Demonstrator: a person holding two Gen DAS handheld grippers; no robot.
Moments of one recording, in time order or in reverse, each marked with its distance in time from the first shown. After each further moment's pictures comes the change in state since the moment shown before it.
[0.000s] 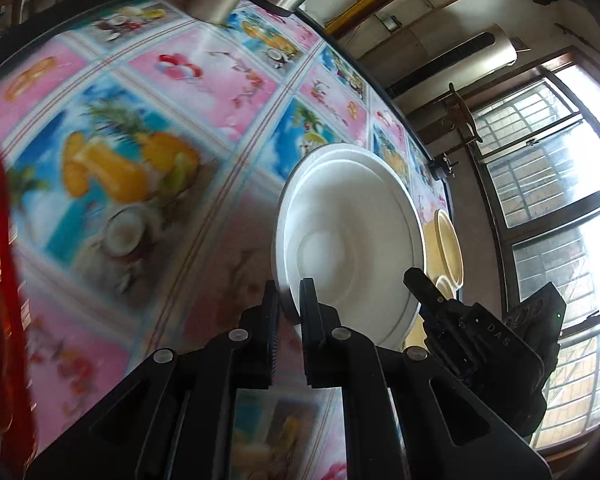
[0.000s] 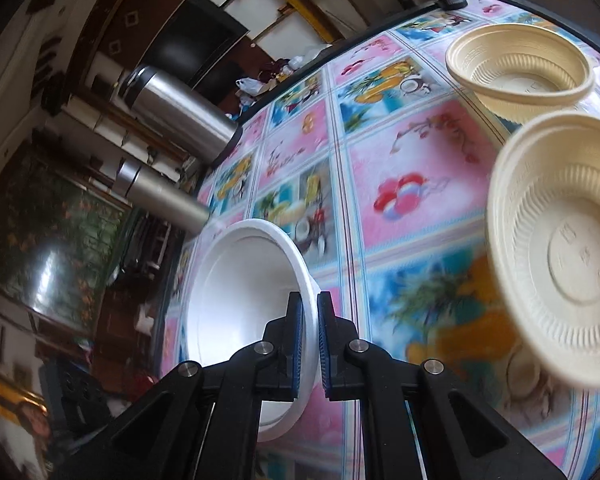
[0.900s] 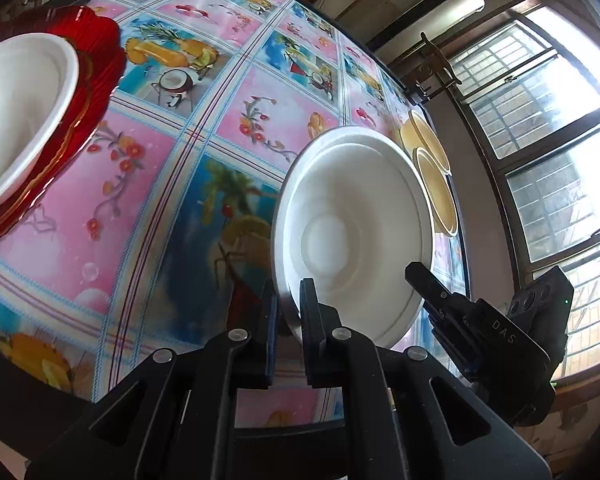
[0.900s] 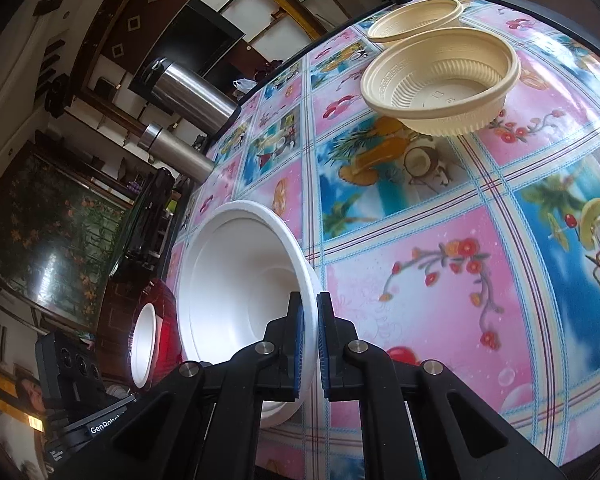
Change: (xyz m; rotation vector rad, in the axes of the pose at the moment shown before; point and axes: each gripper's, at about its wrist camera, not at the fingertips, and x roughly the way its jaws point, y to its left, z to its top) left arm -0.051 0.011 -0.113 0.148 0.084 -0.007; right arm -0.102 -0.030 -0.127 0.035 -0.013 0.004
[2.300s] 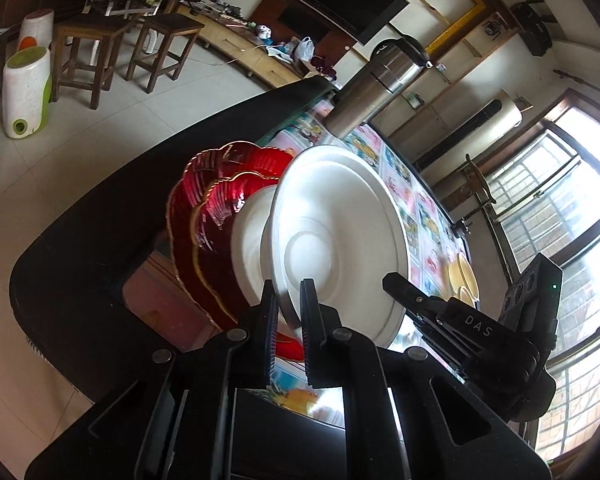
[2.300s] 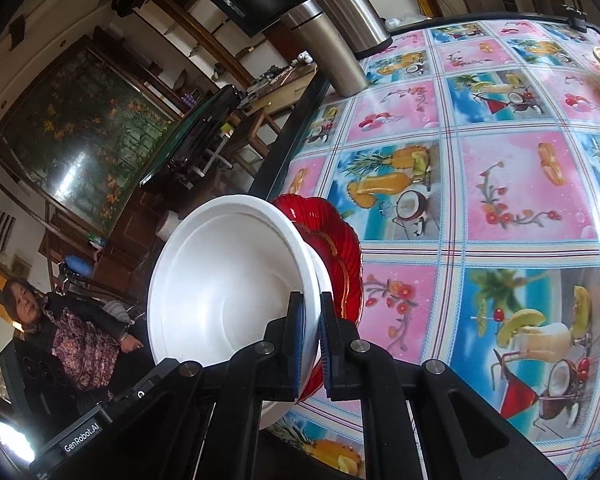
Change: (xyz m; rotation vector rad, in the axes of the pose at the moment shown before) left arm -0.146 0.140 0.011 -0.189 -0.371 0.110; right arm 0.119 0.218 -0.062 -0.310 0.178 0.089
